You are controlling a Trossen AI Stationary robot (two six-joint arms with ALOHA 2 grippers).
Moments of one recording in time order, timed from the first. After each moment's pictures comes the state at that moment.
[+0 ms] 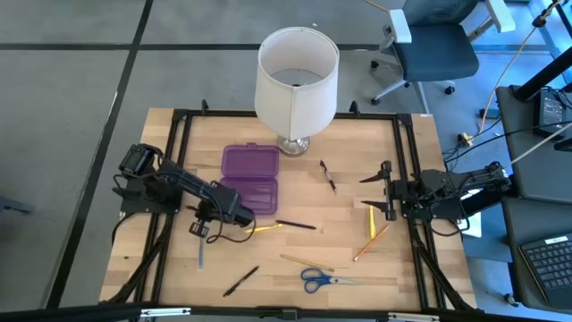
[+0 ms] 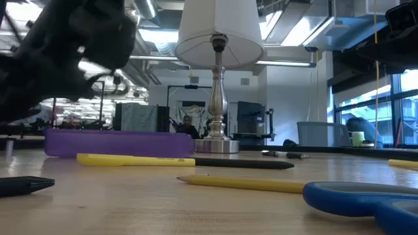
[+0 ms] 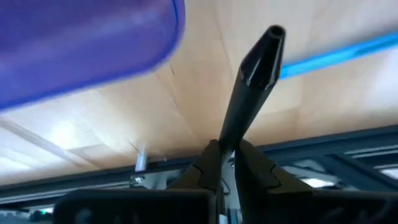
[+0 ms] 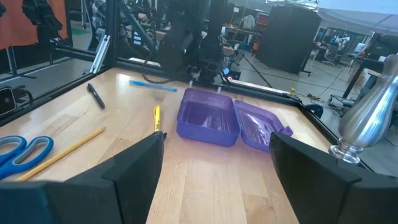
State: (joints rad) left arm -0.29 1.74 1.04 -1.41 0.05 -0.01; right arm 0.24 0.00 0.06 -0.10 0.20 -0.19
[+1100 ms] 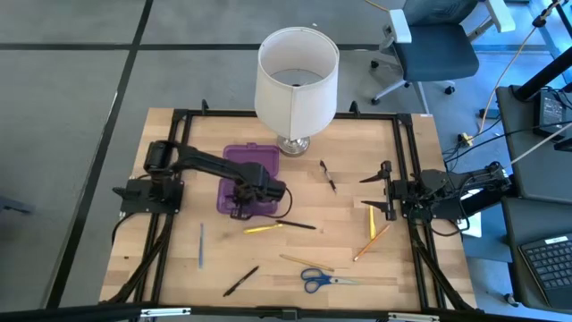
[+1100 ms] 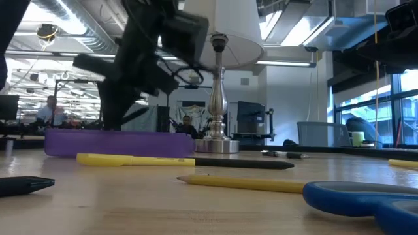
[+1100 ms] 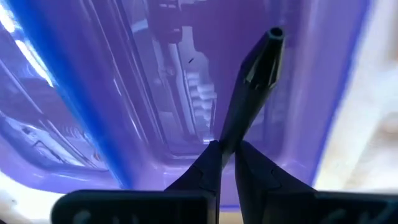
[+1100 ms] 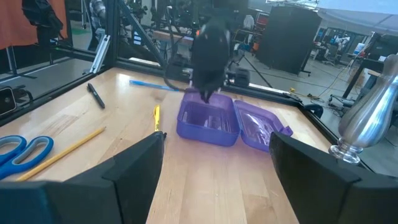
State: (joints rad) left arm -0.03 1.91 1.35 -1.29 -0.08 0.03; right arm 0.24 0.00 0.06 -0.10 0.20 -0.19
